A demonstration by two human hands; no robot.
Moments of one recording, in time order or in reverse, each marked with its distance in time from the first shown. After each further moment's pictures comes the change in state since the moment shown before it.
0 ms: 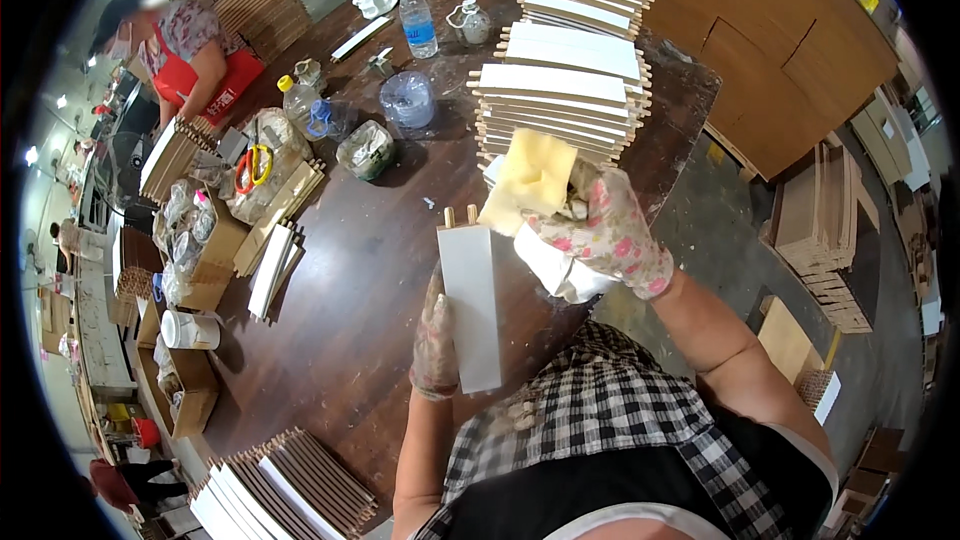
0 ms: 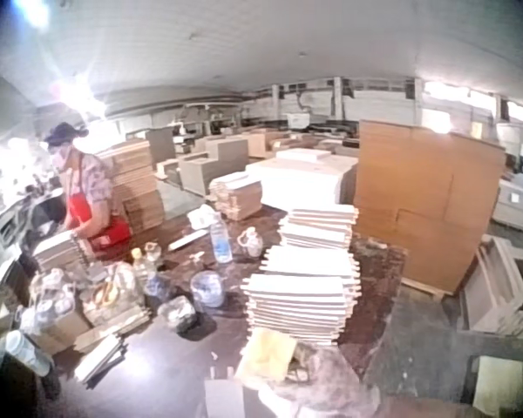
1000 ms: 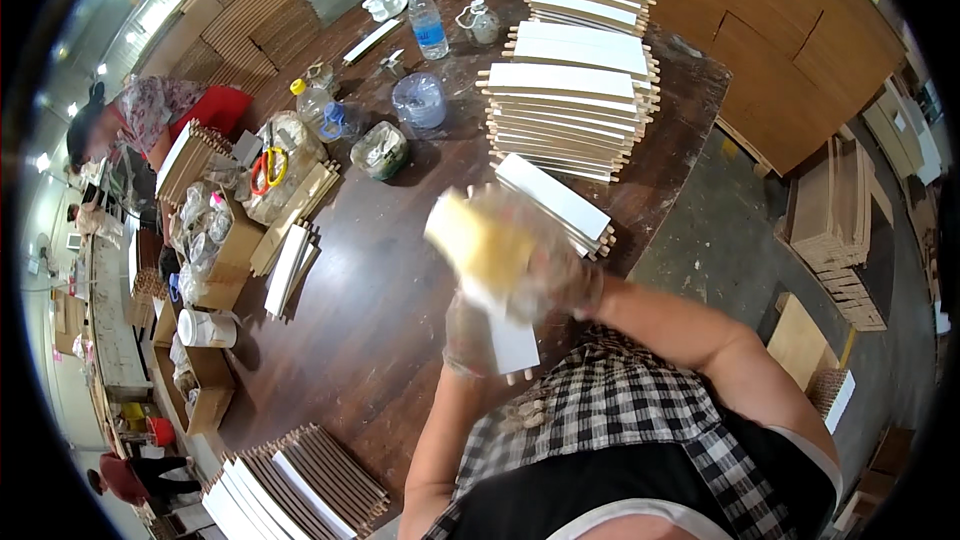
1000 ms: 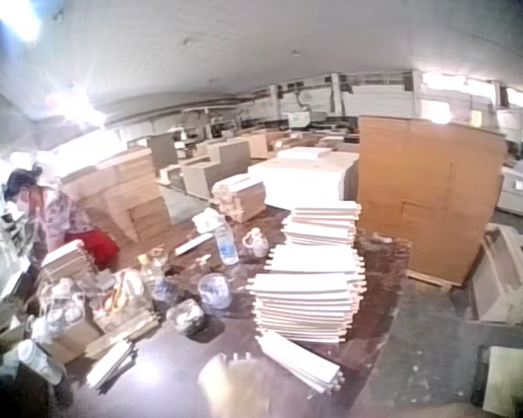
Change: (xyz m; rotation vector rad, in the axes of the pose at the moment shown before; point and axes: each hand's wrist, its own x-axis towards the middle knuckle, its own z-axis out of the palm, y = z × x) left_hand 0.011 0.028 0.045 -0.747 -0.113 -0.320; right_hand -0.009 0.046 0.086 0.210 0.023 -0.473
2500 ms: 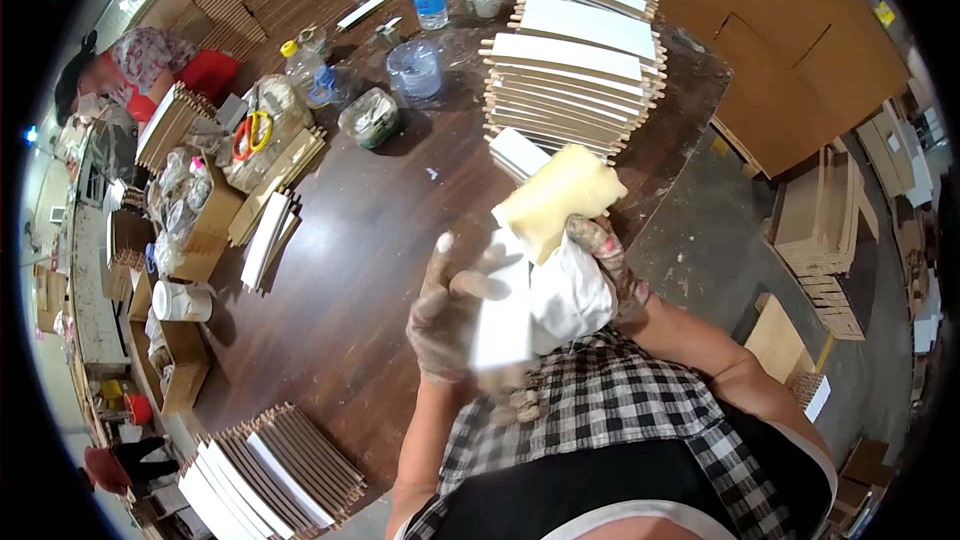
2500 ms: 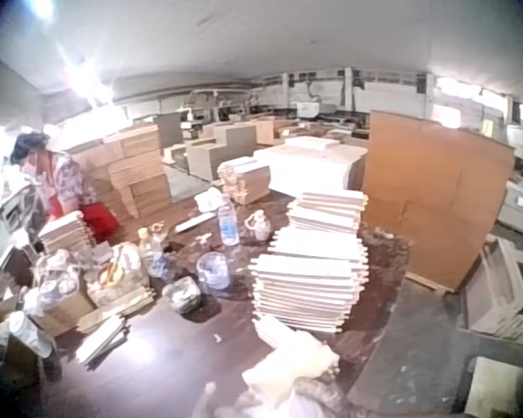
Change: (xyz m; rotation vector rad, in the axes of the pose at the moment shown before) left_hand -0.024 -0.004 -0.014 0.017 0.130 0.273; right_hand -0.070 -0.011 -0.034 1.122 0.497 0.833
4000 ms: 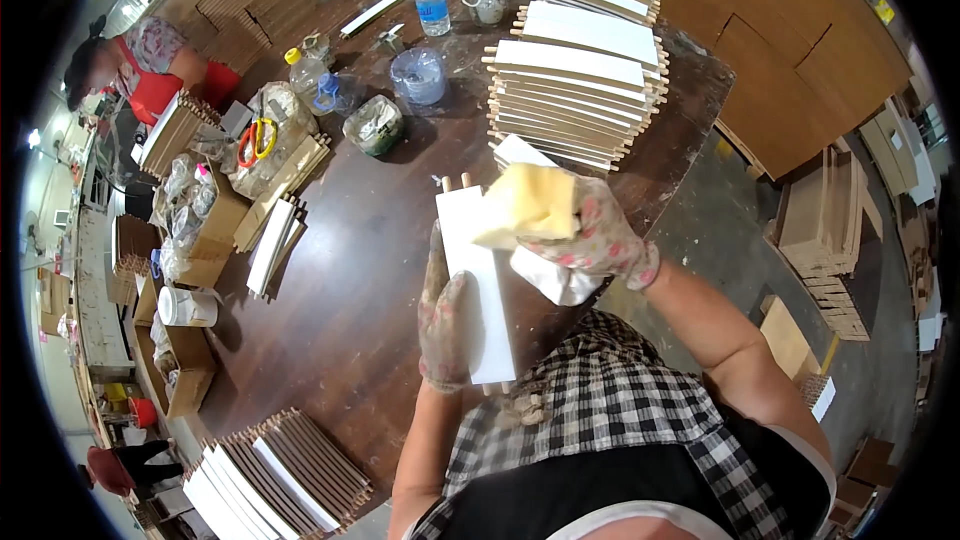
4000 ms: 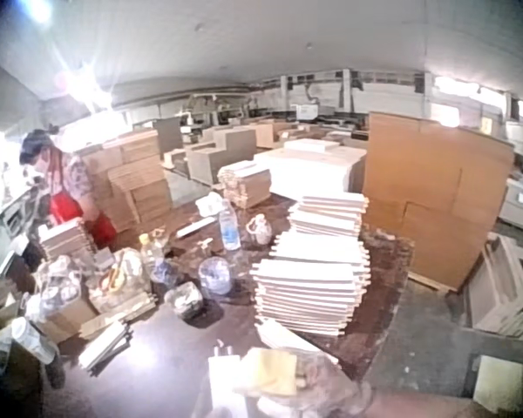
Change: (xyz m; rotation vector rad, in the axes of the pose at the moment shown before) left_hand 0.008 0.015 0.008 0.751 0.049 0.190; right_hand 0.042 -0.050 0.050 -1.310 -0.412 -0.543
